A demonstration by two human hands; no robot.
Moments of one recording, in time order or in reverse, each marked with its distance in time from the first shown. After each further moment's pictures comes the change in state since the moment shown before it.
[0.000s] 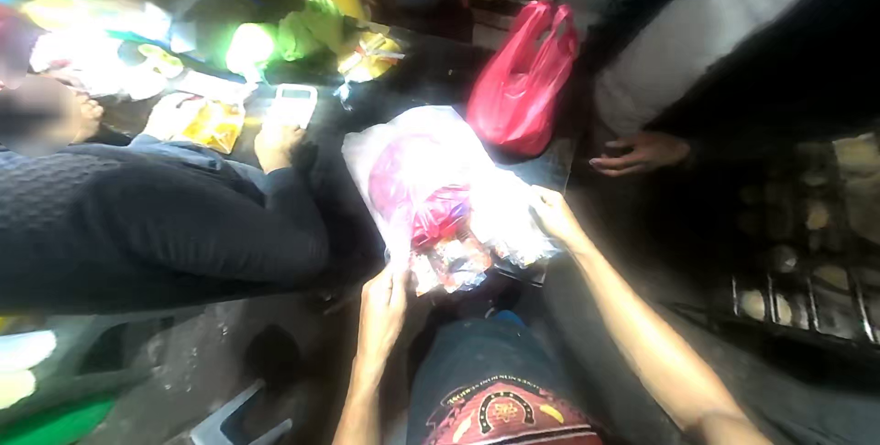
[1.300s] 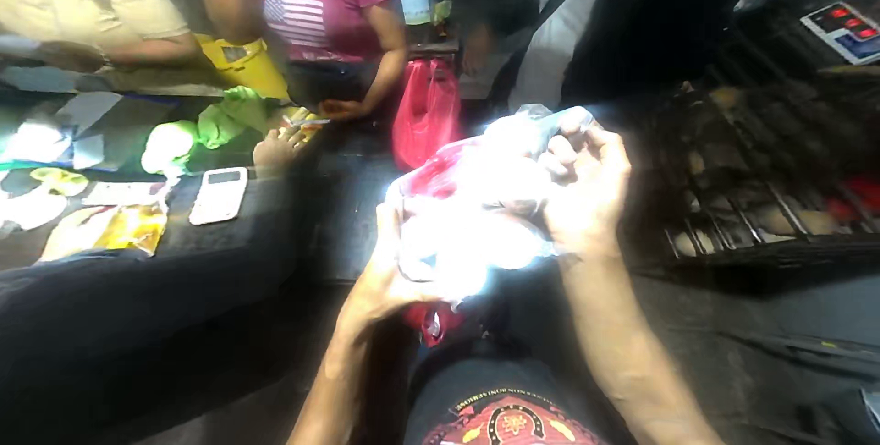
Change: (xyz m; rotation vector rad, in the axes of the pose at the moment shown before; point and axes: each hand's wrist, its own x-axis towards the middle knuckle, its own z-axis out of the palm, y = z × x) left_hand 0.082 0.133 0.034 -0.507 -0.567 0.552; right_hand -0.125 -0.172 -0.079 1.232 0.540 -0.523
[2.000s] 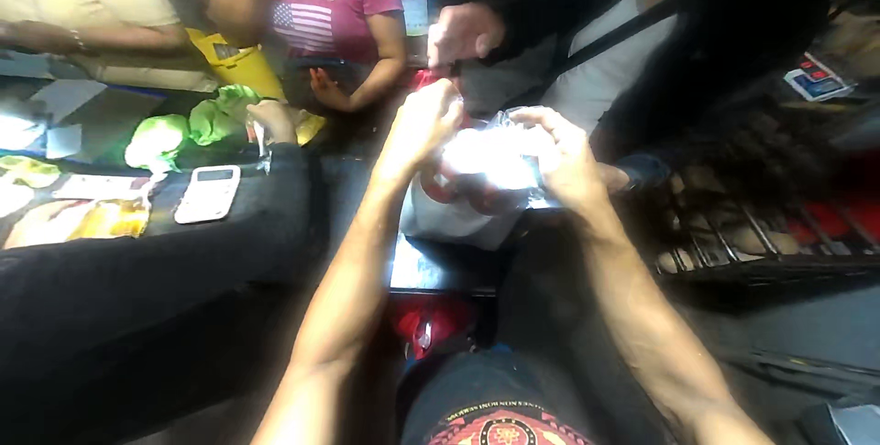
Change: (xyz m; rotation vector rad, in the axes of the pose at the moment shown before) left_hand 0.186 0.023 -0.028 0.599 -0.046 -0.095; right_hand 0.035 -0.004 0.005 -1.239 -0.435 -0.217
